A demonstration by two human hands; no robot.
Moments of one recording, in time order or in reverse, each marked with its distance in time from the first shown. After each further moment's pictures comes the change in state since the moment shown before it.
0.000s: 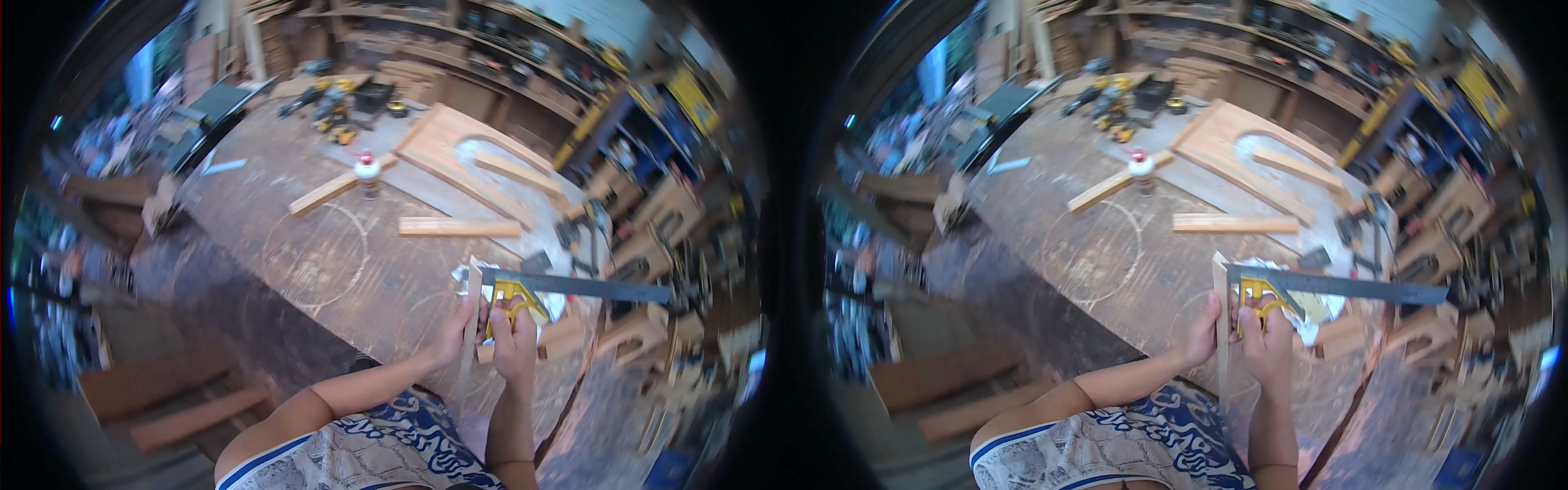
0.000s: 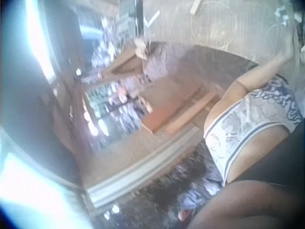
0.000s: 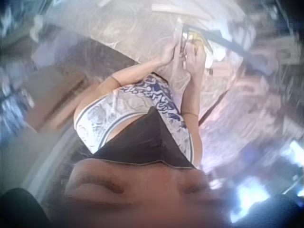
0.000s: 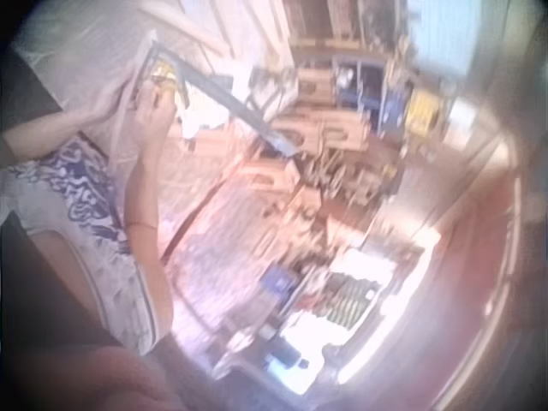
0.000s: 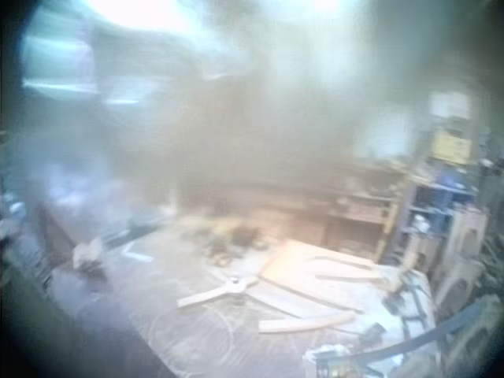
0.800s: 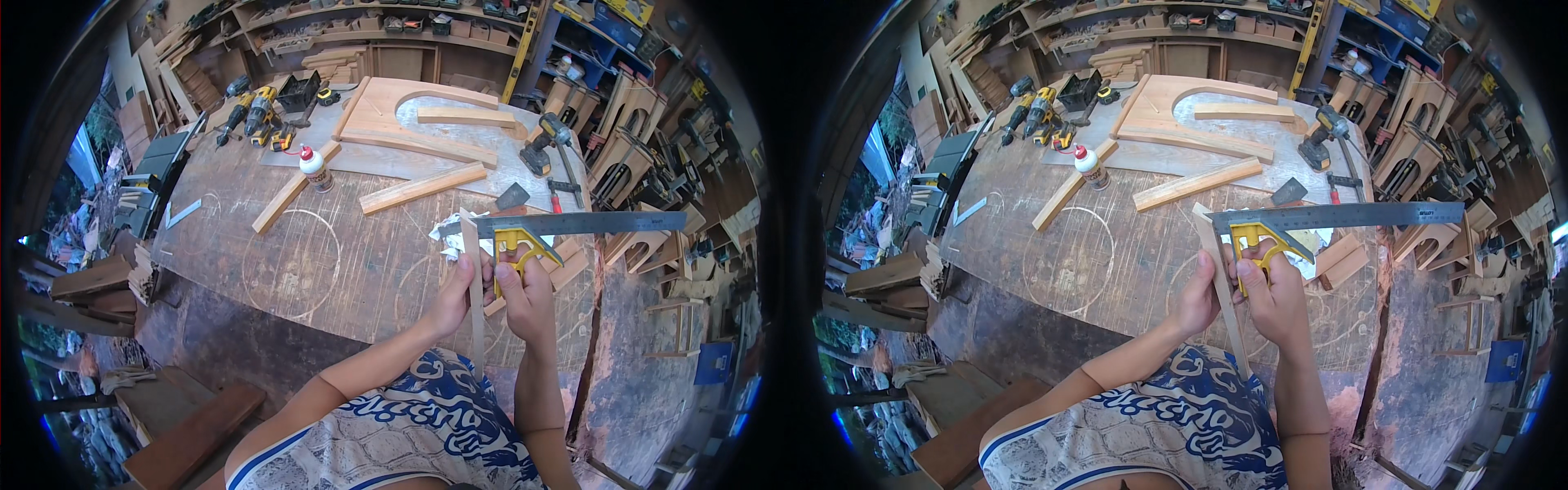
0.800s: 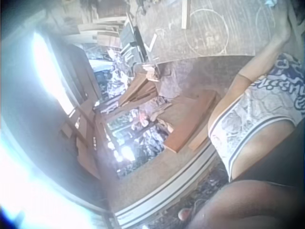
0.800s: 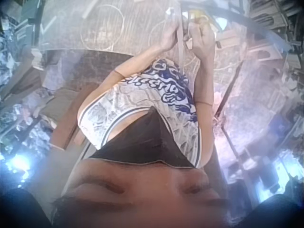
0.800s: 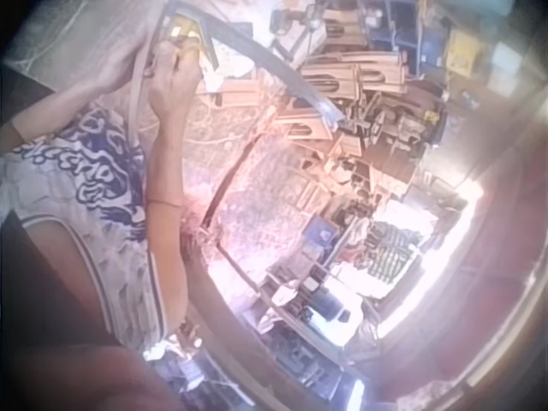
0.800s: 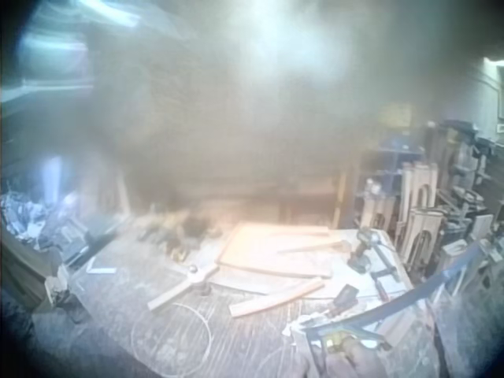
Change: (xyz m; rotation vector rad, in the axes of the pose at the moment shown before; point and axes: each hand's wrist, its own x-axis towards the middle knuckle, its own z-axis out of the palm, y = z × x) left_hand 0.004 0.000 0.027 0.043 -0.174 -0.138; right_hand -0.029 -0.014 -0.022 -0.026 0.170 -0.025
